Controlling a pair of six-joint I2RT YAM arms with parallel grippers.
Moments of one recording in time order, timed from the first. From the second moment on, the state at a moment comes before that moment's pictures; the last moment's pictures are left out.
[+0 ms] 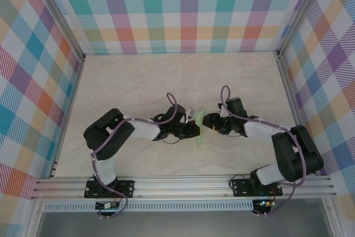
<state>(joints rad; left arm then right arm) -0.82 1.86 0.85 0.31 0.49 -0.94 0.38 1.45 0.58 -0.06 -0.50 0.71</state>
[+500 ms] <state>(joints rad) -0.81 1.89 0.83 0.34 0.50 -0.95 0.42 1.54 0.65 -0.07 -0.45 0.76</state>
